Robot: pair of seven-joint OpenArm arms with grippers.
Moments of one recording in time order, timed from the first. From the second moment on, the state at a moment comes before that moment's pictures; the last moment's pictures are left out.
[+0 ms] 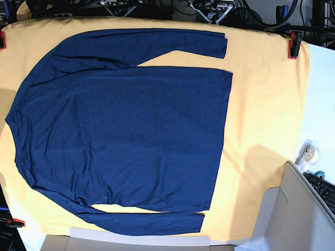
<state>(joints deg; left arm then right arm) 3.0 0.8 -5.2 6.8 2.4 0.3 -4.5 -4.3 -1.1 2.5 10.1 0.5 -1.6 2.0</state>
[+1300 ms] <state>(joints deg) 4.7 1.0 -5.4 7.0 2.4 0.3 -4.7 -9.0 -1.0 2.5 13.3 0.7 -1.6 2.2</state>
